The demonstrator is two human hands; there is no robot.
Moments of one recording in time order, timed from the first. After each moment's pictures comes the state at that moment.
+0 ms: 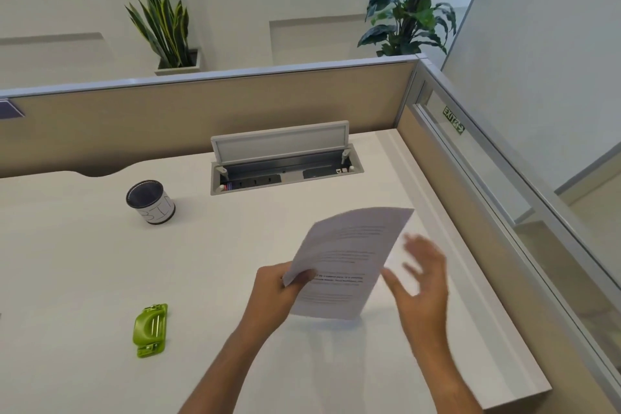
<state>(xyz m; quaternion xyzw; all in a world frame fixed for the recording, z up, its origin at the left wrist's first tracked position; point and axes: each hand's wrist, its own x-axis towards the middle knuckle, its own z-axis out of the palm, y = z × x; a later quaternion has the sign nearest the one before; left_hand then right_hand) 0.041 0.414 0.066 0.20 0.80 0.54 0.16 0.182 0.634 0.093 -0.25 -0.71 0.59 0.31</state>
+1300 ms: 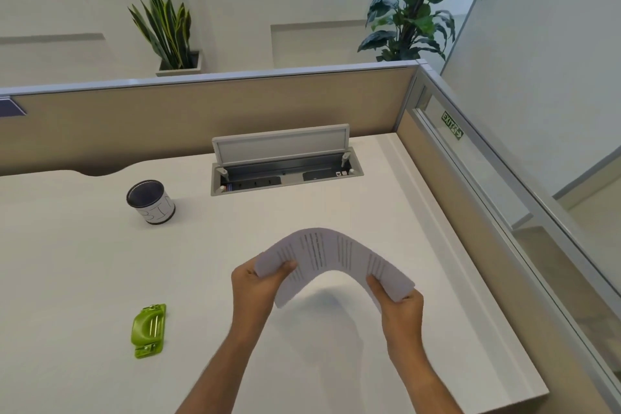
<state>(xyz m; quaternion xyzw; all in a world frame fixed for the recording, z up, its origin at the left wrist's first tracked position) 0.035 0.399 0.053 0.02 0.72 0.69 0.11 0.174 0.614 0.042 -0.37 -0.56 0.69 0.26</state>
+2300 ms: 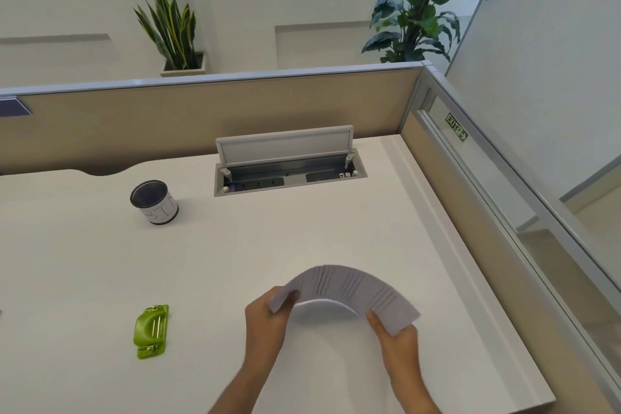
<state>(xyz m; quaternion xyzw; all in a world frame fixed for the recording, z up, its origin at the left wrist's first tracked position) 0.077 0.397 0.010 -0.01 0.78 0.61 0.15 0.205 0.604 -0.009 -0.44 -0.59 0.66 0.17</state>
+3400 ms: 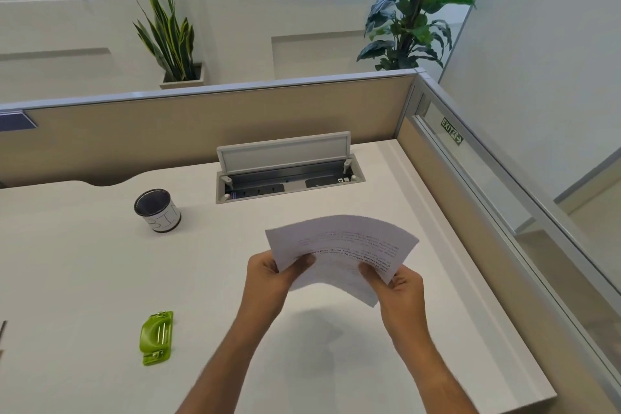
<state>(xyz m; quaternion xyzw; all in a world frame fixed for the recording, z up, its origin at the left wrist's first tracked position) 0.036 0.412 0.118 0.13 0.68 0.71 0.14 0.157 0.599 0.113 -0.25 -0.65 0.68 0.24</state>
